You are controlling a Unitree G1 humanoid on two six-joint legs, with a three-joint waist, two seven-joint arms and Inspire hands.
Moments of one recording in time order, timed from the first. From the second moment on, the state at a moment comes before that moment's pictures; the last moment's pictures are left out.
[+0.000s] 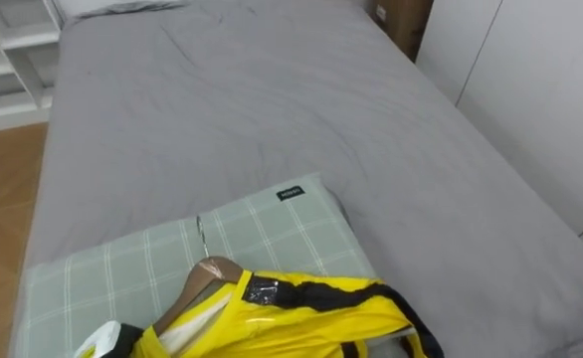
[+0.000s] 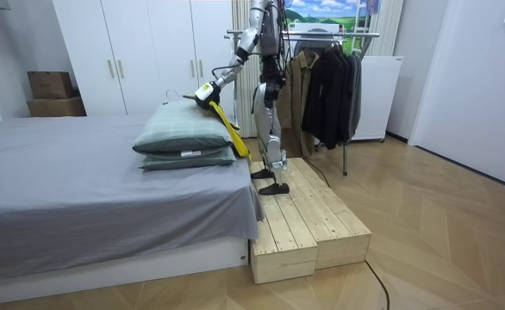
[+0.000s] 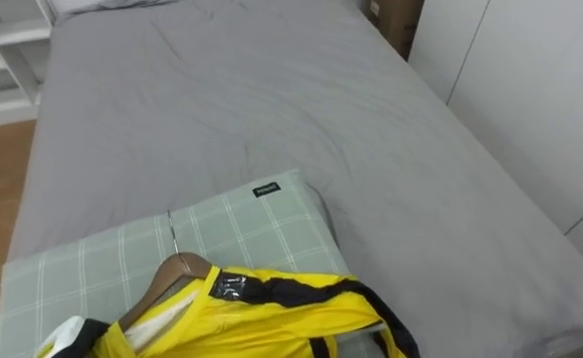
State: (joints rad) left arm -0.26 0.30 -0.10 1.13 0.53 -0.09 0.32; right arm -0.07 -0.29 0.17 1.35 0.23 -0.04 0.10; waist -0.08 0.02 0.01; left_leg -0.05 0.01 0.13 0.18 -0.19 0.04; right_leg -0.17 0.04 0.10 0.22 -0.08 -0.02
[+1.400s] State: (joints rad) left arm -0.04 0.31 -0.08 0.51 0.55 -0.16 0.57; right arm 0.03 -0.26 0.03 1.33 0.18 -0.06 0.00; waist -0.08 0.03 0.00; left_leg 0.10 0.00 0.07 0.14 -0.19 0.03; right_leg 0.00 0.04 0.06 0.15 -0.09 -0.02
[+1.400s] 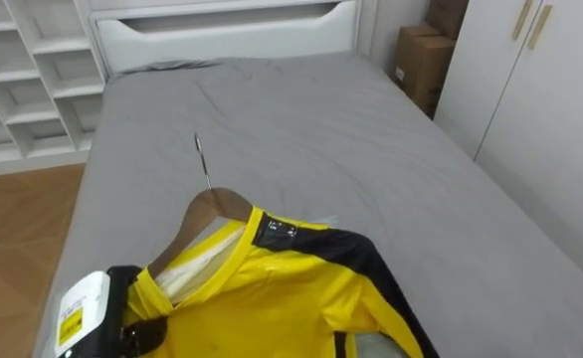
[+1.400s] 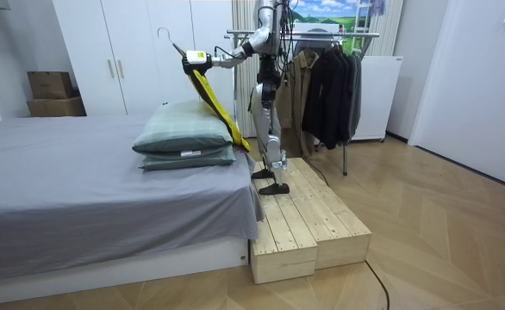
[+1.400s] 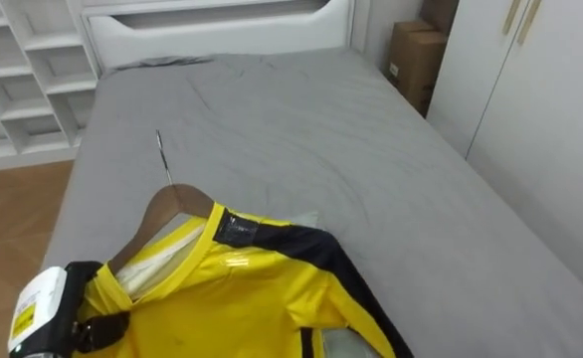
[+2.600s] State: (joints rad) left arm -0.04 0.35 -0.08 0.44 0.55 -0.16 0.58; right arm -0.02 -0.32 -0.06 0.81 -0.37 -0.07 -0.33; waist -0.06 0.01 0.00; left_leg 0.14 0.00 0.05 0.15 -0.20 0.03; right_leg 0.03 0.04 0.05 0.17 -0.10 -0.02
